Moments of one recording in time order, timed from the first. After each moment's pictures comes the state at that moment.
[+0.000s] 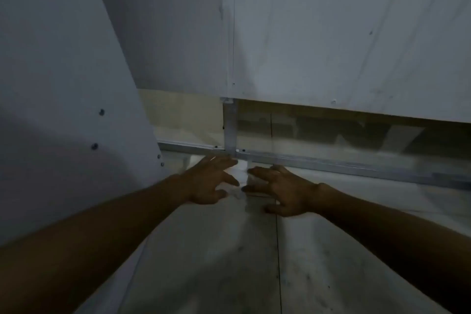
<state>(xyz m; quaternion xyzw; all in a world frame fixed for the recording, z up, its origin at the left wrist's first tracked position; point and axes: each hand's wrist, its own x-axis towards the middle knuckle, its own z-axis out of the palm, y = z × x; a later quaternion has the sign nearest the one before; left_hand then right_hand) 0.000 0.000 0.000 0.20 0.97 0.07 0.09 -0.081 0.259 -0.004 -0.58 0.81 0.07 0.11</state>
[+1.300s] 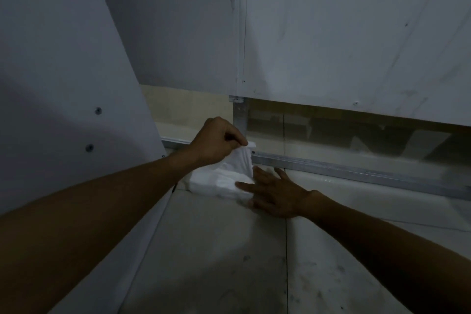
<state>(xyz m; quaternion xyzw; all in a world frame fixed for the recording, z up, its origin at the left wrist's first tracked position) -0.056 -0.006 0.044 0.02 0.93 0.36 -0.10 -0.096 0.223 -0.043 -0.52 0.83 0.04 0.19</state>
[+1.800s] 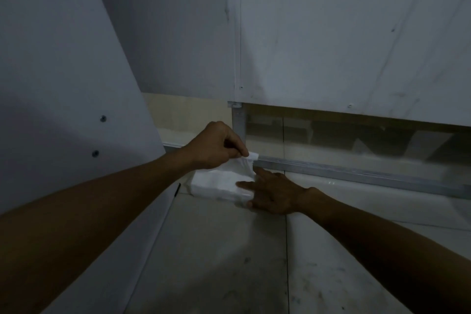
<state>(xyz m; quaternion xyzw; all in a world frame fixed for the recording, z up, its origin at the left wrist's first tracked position) -0.043 -0.002 0.071 0.07 0.93 0.36 -0.03 -0.107 0.217 -0.045 -0.50 0.84 0.02 0.20</state>
